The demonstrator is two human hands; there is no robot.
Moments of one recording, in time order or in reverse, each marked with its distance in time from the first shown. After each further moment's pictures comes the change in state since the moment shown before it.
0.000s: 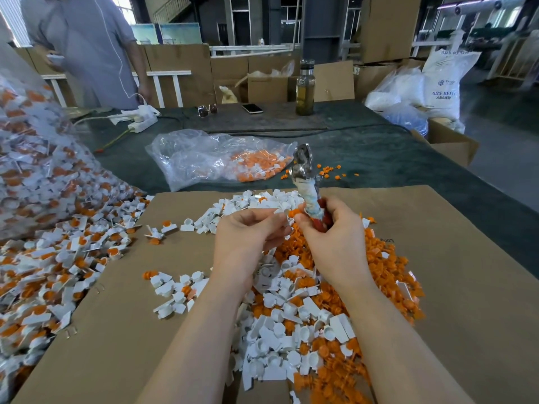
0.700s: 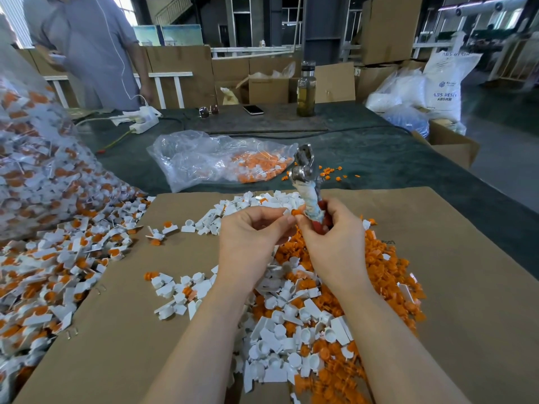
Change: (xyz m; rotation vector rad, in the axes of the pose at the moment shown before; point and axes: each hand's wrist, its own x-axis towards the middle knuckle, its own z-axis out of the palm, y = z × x) left_hand -0.003 0.000 0.004 0.145 0.003 0.147; right_hand -0.003 -0.003 0.004 -0.050 0.049 -0.038
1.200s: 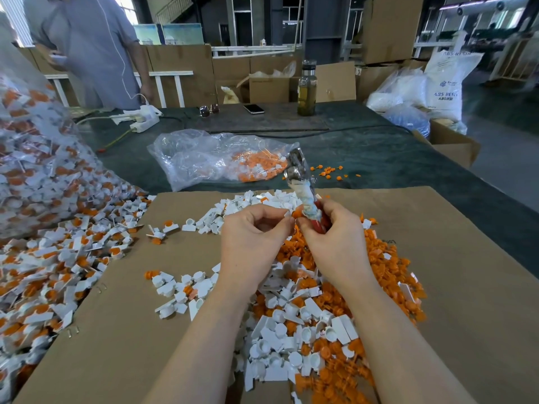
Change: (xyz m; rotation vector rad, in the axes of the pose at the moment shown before) left_hand -0.002 -0.001 0.001 0.186 0.043 0.110; right_hand 0.004 0.001 -0.004 -0.009 -0.109 0.027
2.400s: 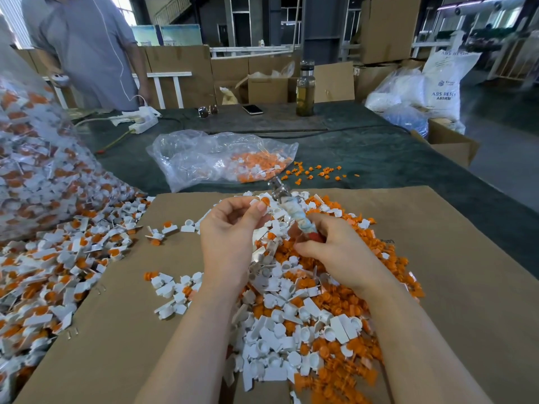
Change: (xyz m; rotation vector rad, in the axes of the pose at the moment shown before) left_hand 0.009 -0.007 -0.013 -0.320 0.149 0.011; right_hand 0.001 -0.003 -0.023 0.001 -0.463 0.128
